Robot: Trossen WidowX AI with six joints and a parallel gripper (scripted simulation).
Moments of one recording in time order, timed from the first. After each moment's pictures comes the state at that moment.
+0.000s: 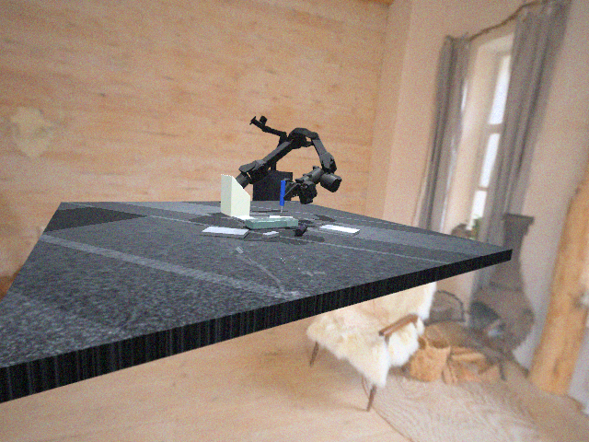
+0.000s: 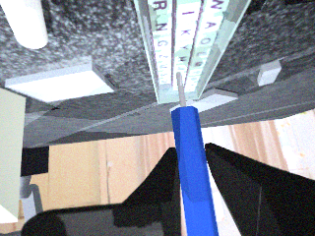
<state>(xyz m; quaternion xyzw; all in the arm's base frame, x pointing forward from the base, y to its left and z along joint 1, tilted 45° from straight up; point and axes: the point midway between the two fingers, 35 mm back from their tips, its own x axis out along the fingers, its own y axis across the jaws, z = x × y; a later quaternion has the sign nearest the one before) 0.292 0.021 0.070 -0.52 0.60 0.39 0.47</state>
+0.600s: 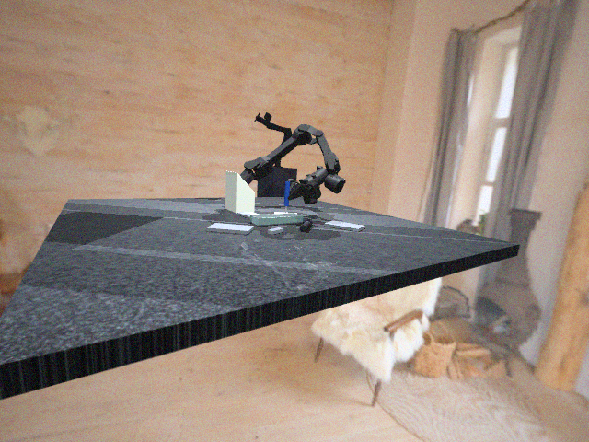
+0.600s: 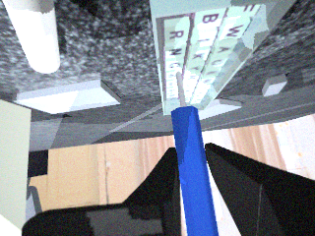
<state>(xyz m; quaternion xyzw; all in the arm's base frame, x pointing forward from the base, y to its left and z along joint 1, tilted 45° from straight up) 0.286 0.039 0.059 -0.52 0.60 0.39 0.47</state>
